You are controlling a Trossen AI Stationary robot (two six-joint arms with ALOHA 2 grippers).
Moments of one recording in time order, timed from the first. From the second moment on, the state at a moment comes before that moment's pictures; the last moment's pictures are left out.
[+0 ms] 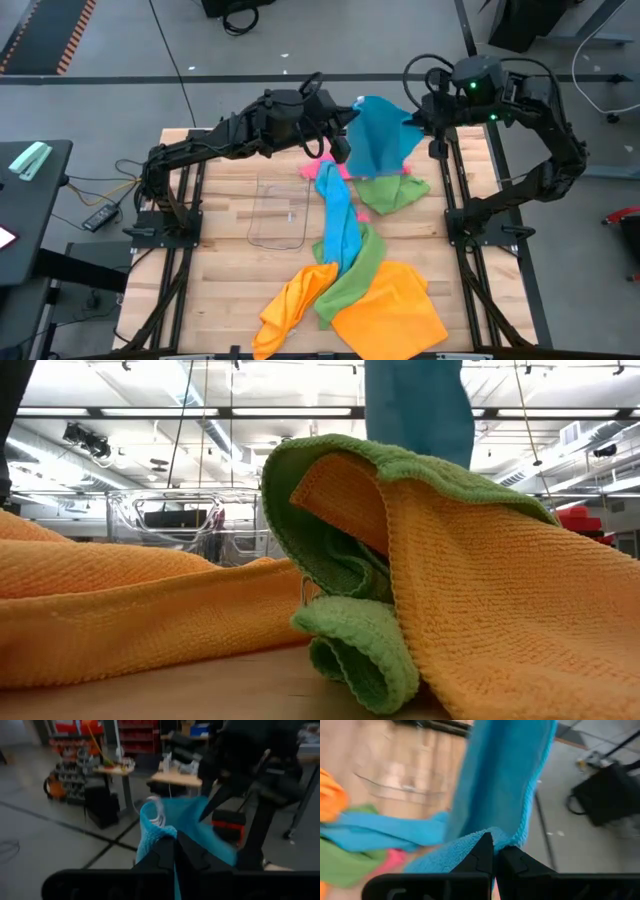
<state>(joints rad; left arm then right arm) 0.12 1.79 2.11 -0.40 -0.35 0.00 -0.39 1.31 2.02 -1.37 0.01 -0.48</state>
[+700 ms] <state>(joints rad) 0.04 1.78 2.11 -0.64 -0.33 0.09 -0.34 1.30 2.02 -1.57 -0.10 -0.47</state>
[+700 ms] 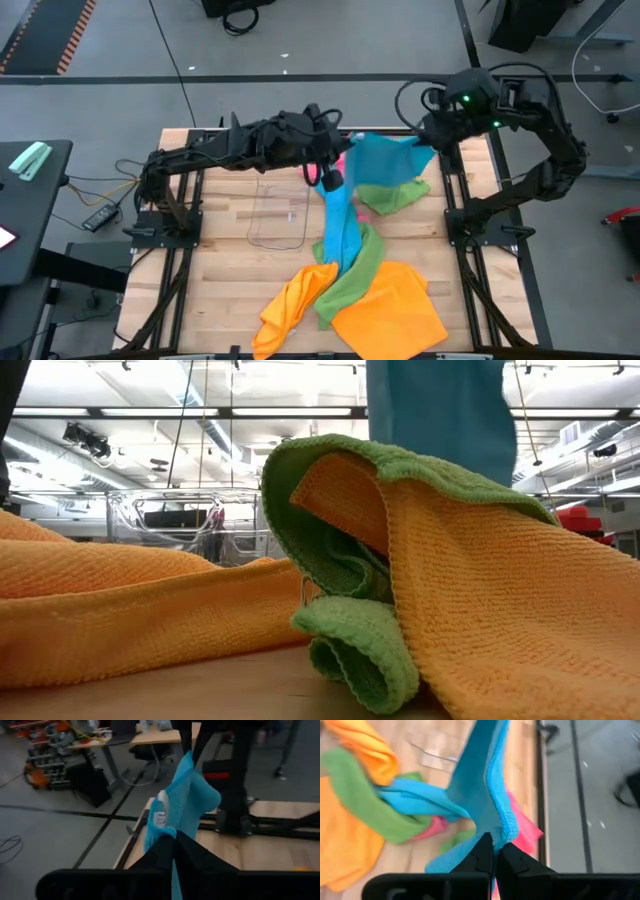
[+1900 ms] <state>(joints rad) 0.01 1.70 2.10 -0.84 0.34 -0.36 0.01 1.32 2.02 -1.57 -0.56 -0.05</state>
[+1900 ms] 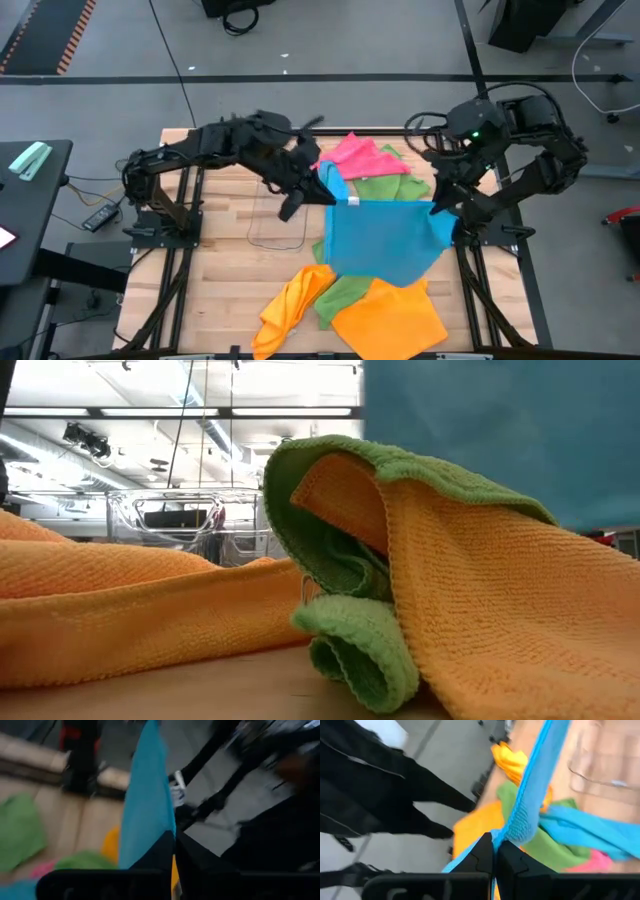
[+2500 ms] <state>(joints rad) 0.05 1.73 2.10 -1.02 0.16 -0.26 0.01 1.33 1.73 -1.57 -0.15 -0.16</state>
